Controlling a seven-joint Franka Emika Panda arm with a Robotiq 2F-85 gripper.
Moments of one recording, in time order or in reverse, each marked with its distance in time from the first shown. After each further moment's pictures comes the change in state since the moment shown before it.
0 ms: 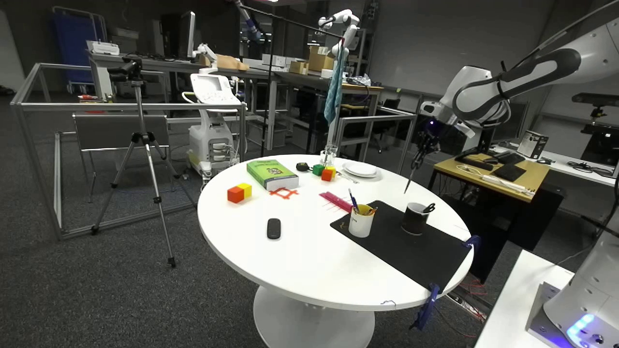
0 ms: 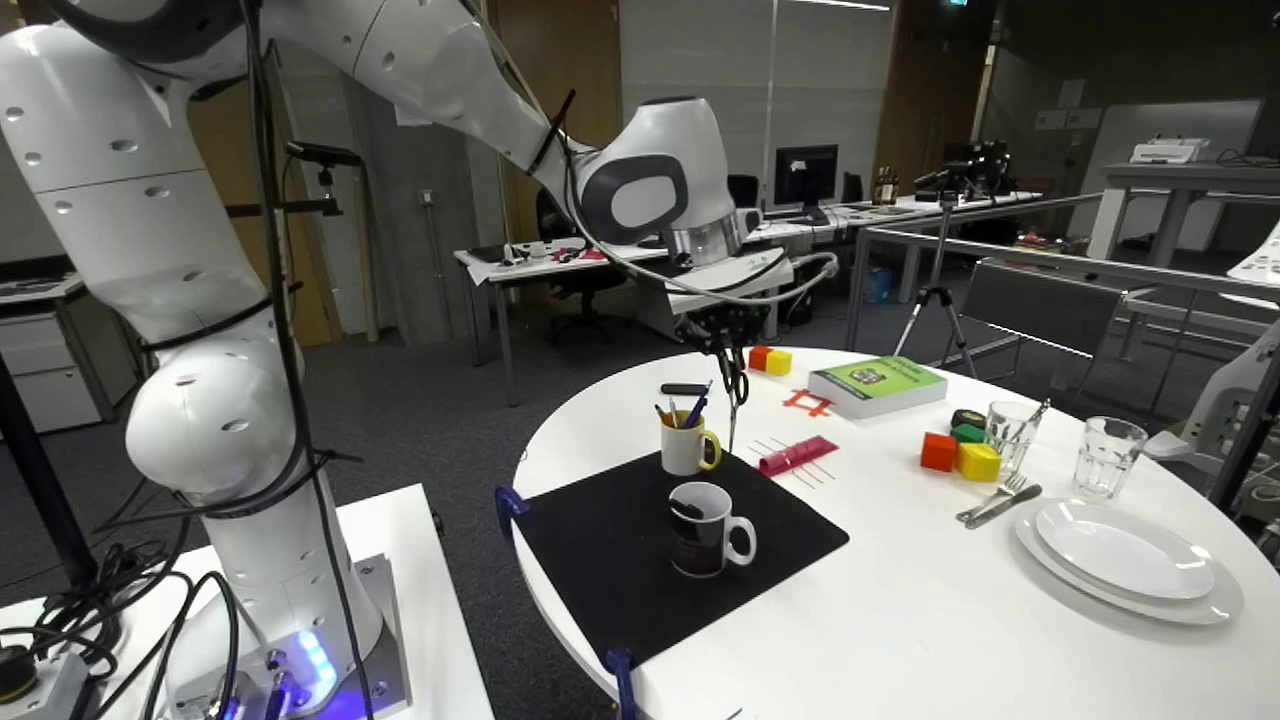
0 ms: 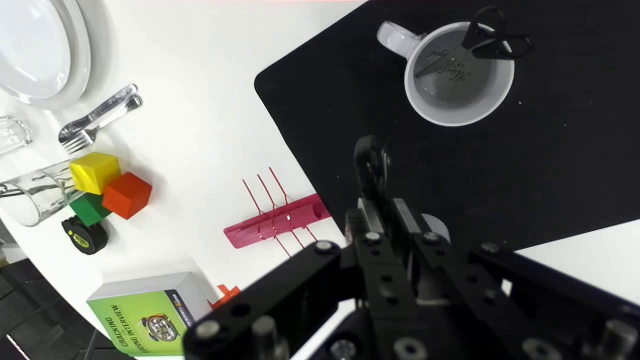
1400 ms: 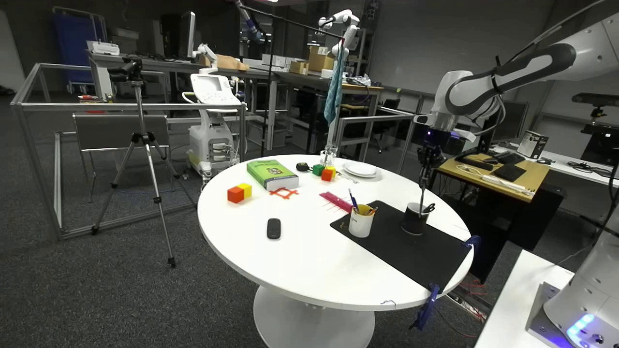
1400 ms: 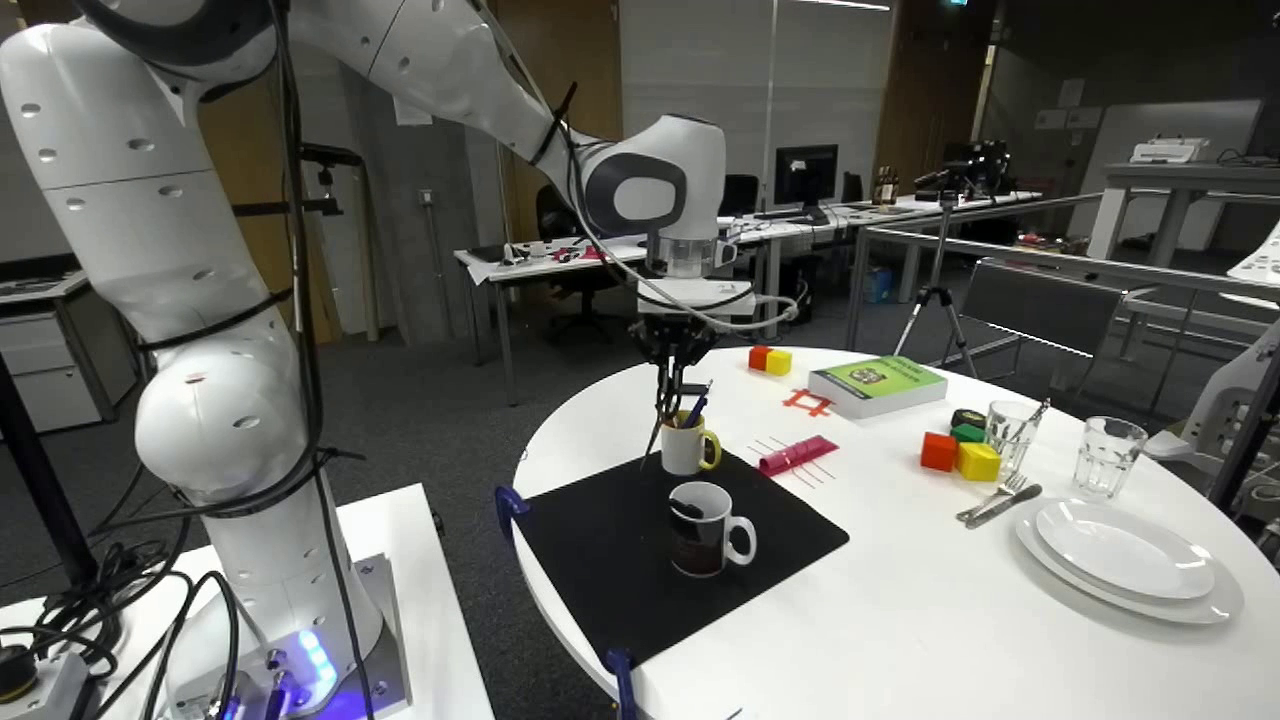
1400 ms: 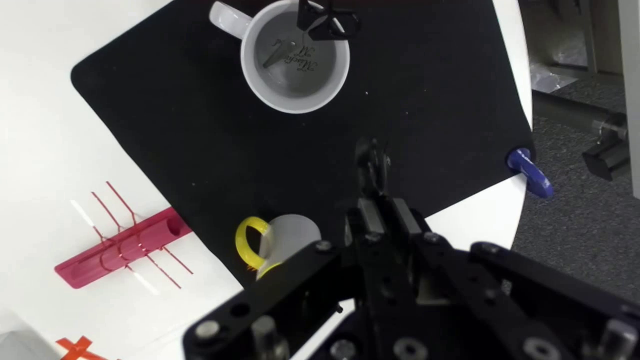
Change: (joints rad) arm 0.058 0.032 0.012 0.051 0.080 -0.342 0.003
